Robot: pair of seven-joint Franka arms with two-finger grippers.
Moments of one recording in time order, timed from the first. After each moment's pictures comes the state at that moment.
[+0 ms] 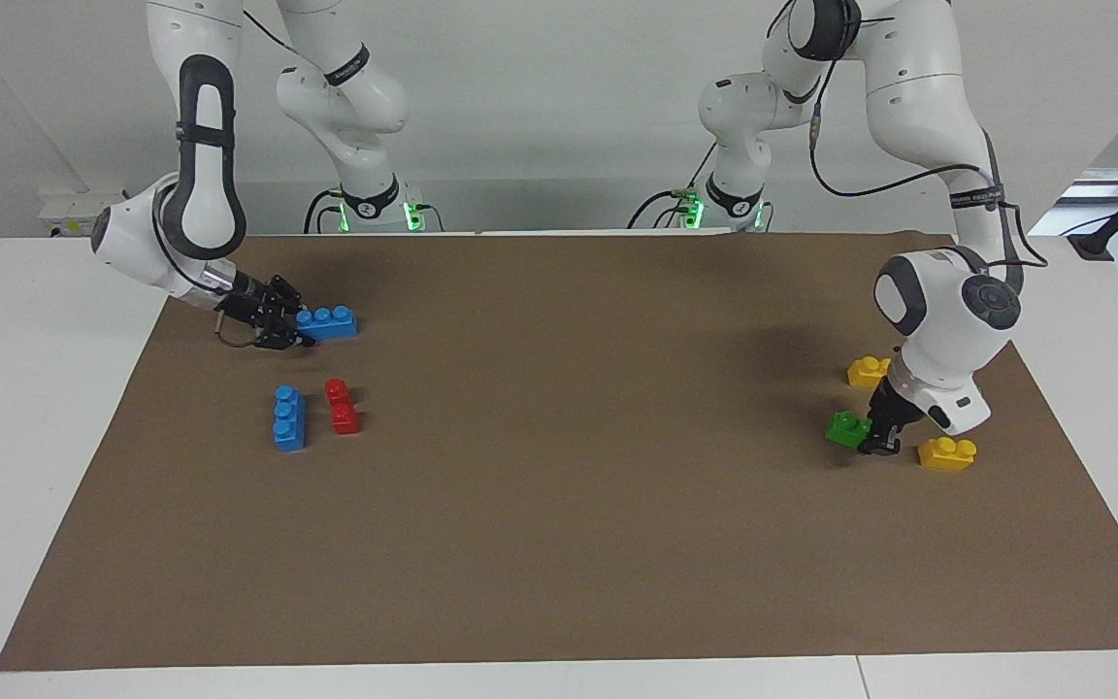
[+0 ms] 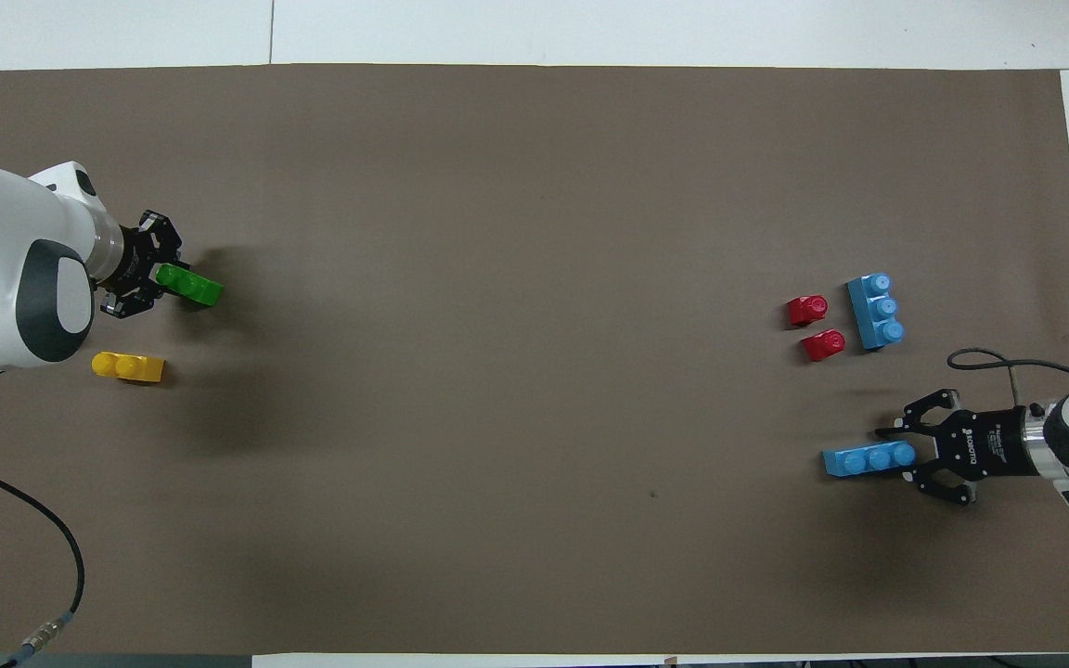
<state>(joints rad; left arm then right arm) 0.09 0.39 -0.05 -1.88 0.01 2.32 -1.06 -0.24 0.02 -0.16 -2.47 0.58 2.07 0.75</state>
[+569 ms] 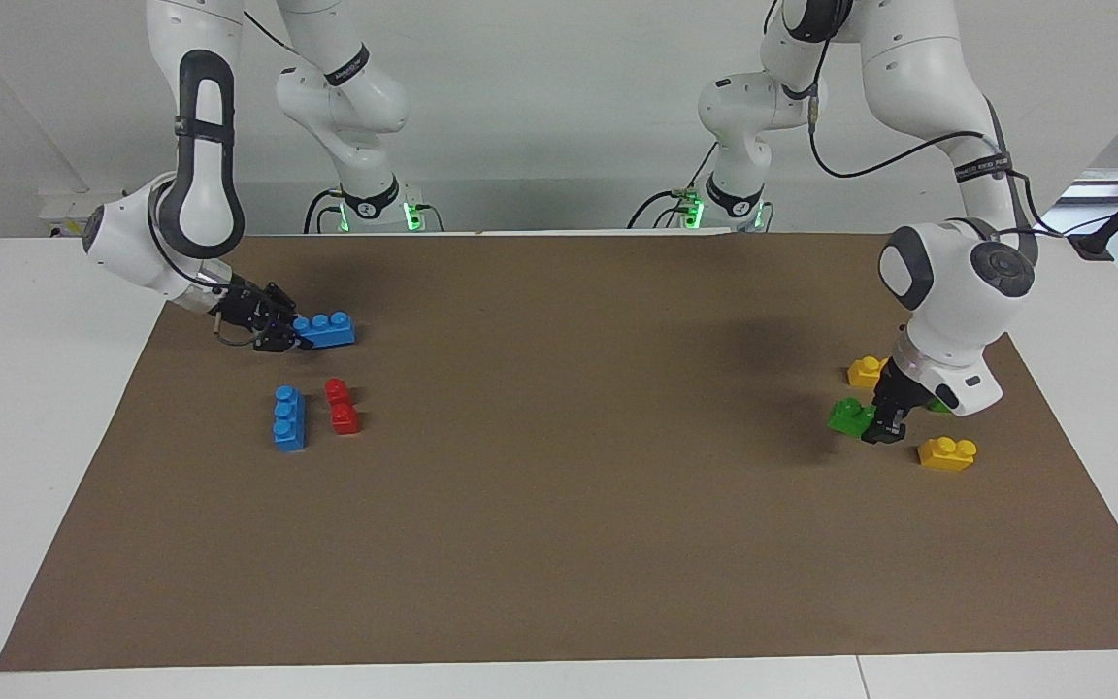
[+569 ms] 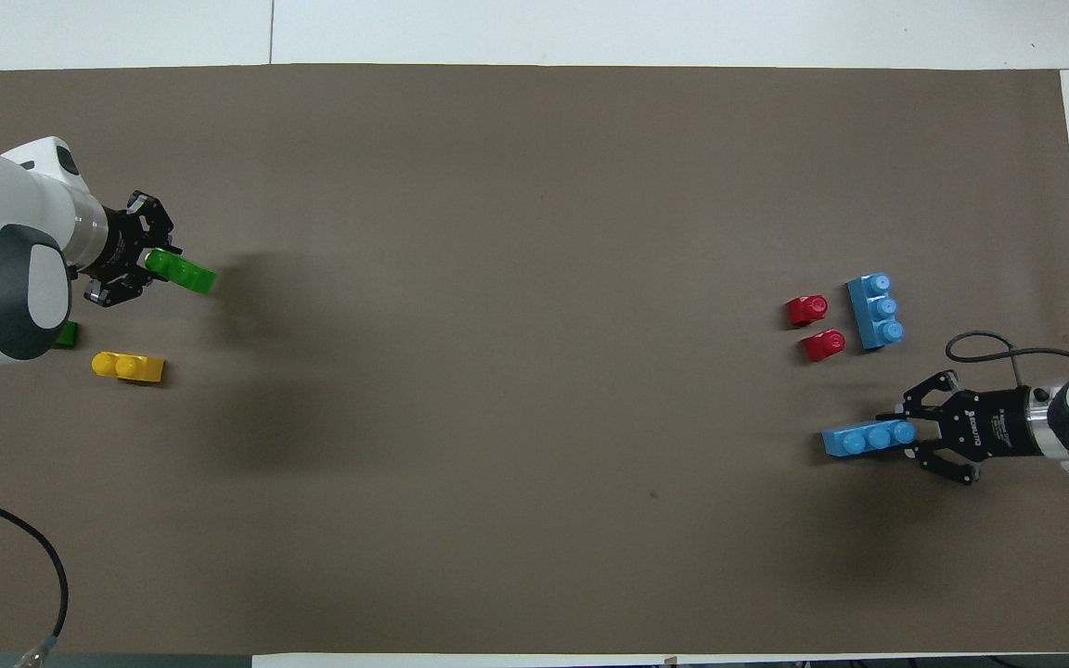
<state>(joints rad) 0.06 0.28 -0.06 -1.86 0.01 2.19 -1.06 -0.20 0.02 -0.15 -2.39 0.58 2.04 0.64</state>
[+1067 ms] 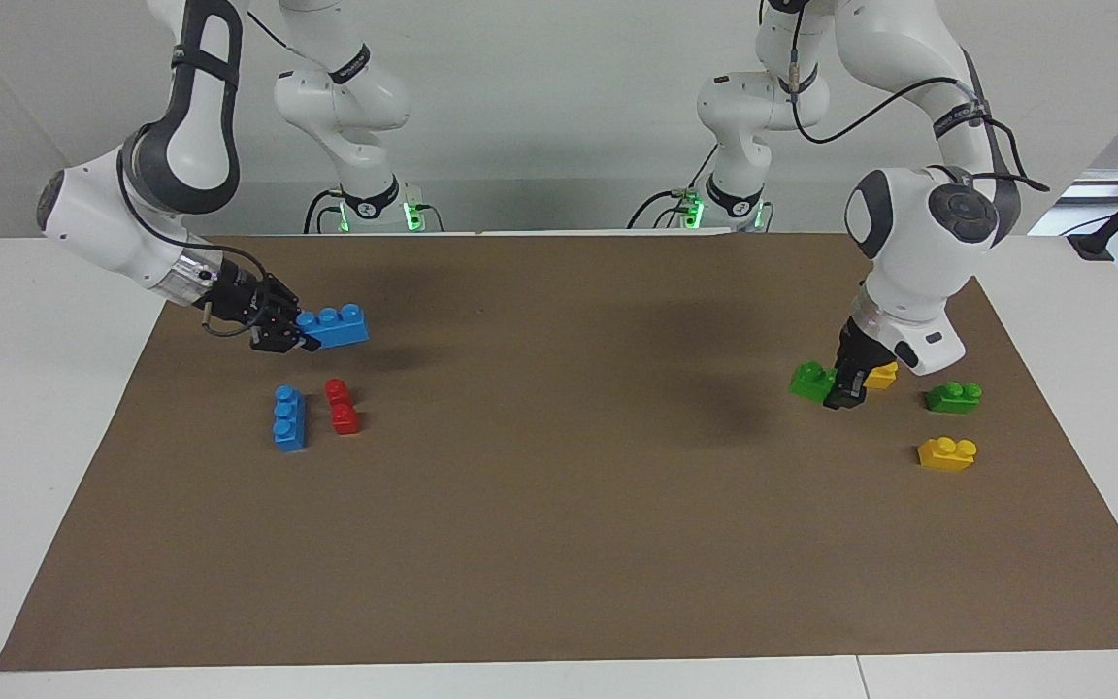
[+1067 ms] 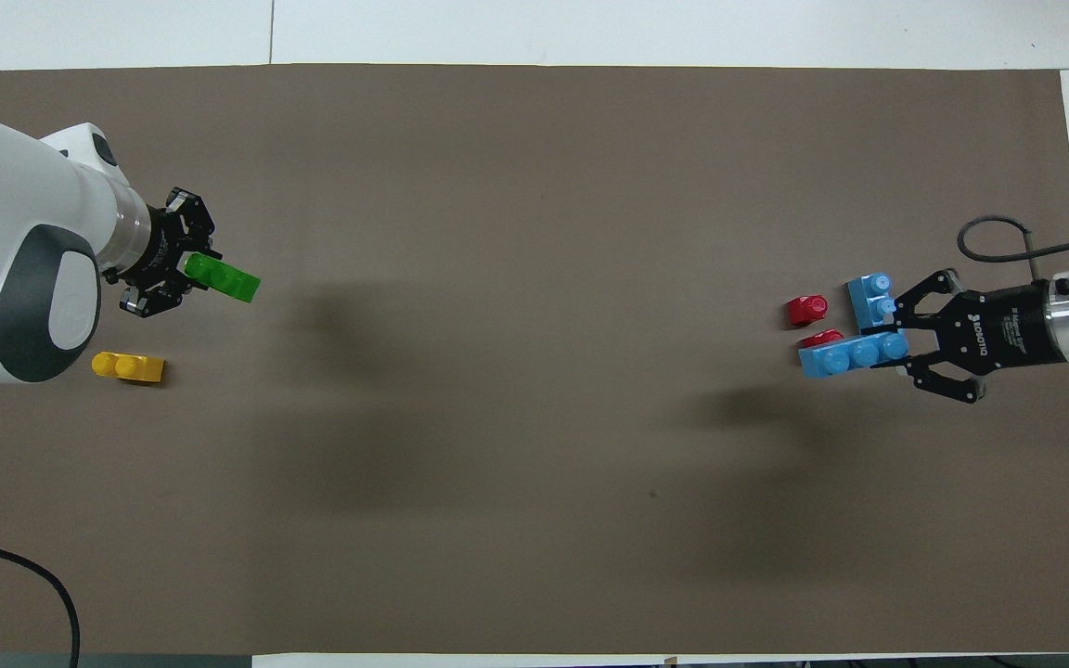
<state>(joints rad) -0.07 0.16 -0.07 -1.85 0.01 2.05 -1.25 -0.03 0.00 -0.15 -2.09 0.61 1.87 0.90</state>
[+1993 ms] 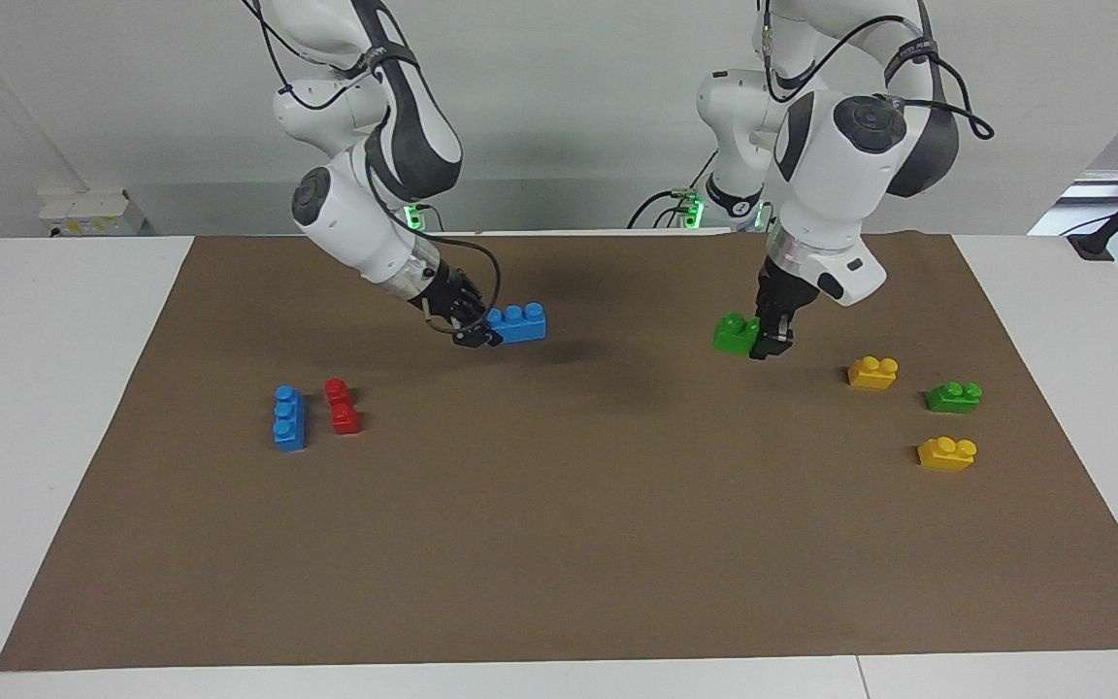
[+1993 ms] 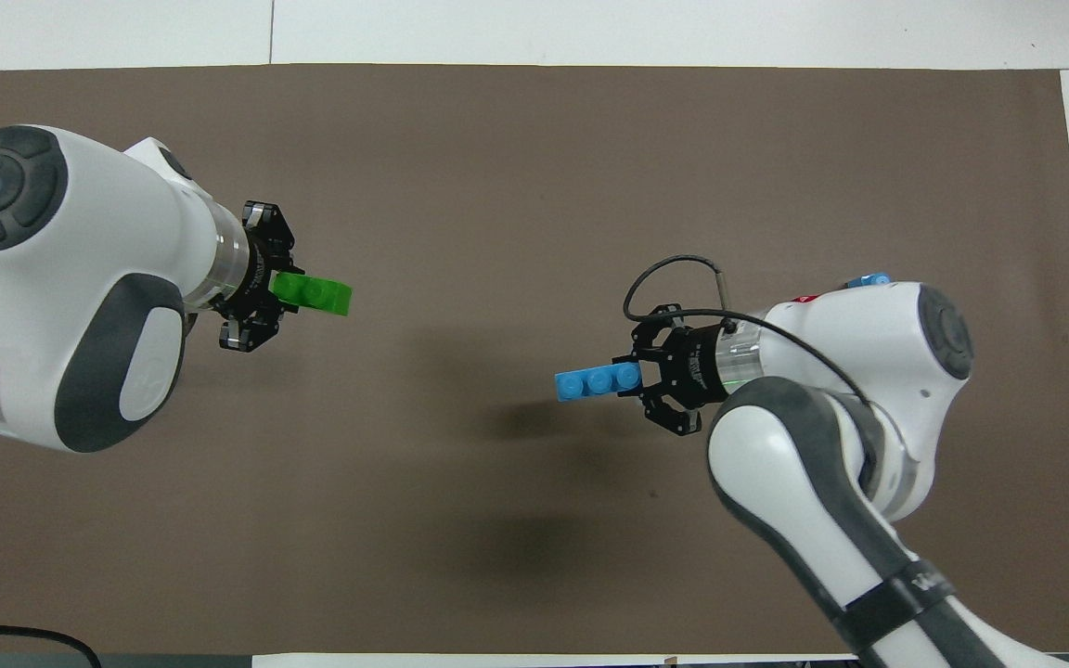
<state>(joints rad) -0.27 0.05 -0.08 -1.83 -0.02 1.96 -1.71 0.54 0.02 -0.14 -2.23 0.75 2.33 1.32</state>
